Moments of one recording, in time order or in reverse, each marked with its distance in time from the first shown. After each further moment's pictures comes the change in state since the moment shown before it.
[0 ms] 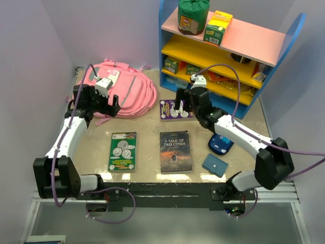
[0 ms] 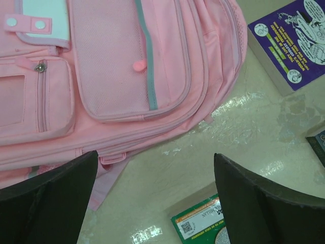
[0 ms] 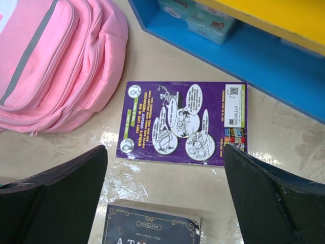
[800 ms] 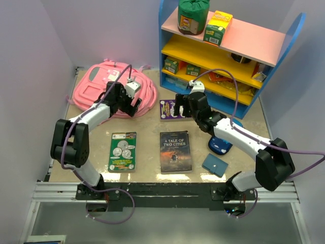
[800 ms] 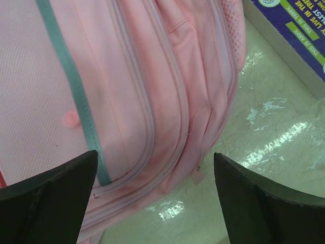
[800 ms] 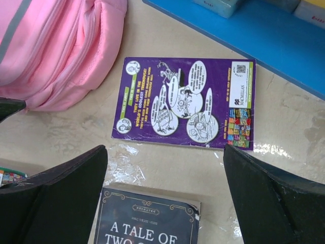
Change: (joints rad) left arm -0.246 0.394 0.131 0.129 -0.193 0.095; right arm 0.026 -0.006 -0.060 0.002 -0.016 0.006
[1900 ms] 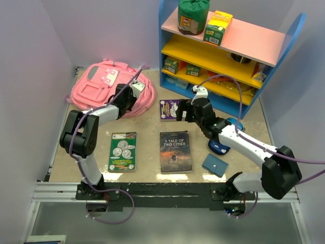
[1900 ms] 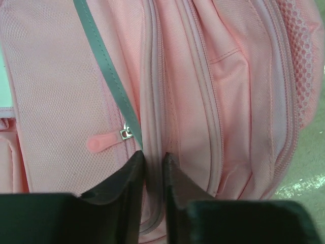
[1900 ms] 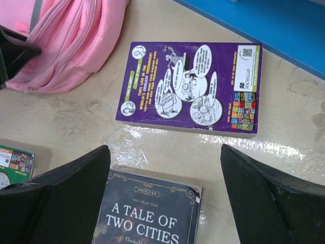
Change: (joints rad) left arm -0.080 0.158 -0.008 0.267 -0.298 0.051; right arm 0.000 -0.100 -0.121 0.039 -0.045 0.013
